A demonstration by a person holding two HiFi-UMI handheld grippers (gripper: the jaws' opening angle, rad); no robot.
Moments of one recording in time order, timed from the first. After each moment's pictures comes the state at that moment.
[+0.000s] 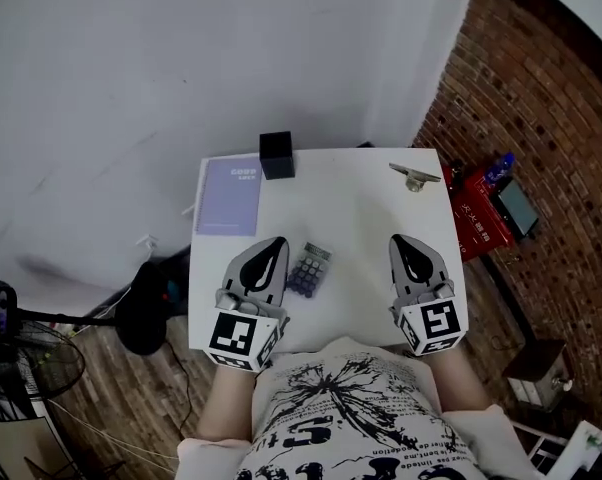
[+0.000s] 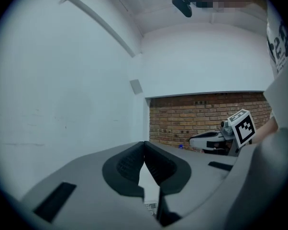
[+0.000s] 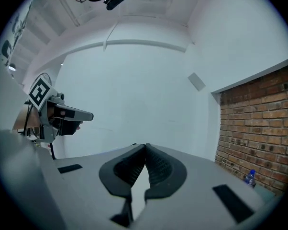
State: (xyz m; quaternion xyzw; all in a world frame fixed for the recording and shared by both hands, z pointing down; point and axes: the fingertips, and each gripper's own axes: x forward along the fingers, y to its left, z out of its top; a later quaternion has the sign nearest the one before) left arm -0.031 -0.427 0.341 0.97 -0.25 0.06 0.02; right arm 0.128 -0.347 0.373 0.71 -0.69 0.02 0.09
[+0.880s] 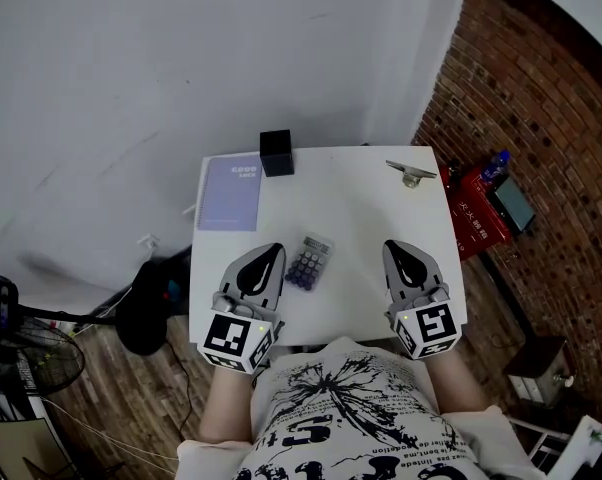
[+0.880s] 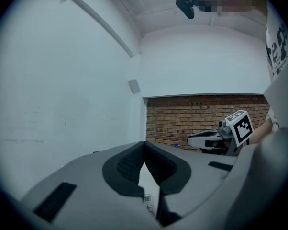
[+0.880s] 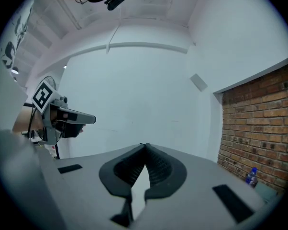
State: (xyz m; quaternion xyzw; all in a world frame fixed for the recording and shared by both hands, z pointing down) left arm -0.051 -0.399 0.342 0.97 -0.24 0.06 0.03; right arm 0.103 -0.320 0.369 0.70 -0.71 0.02 0.08
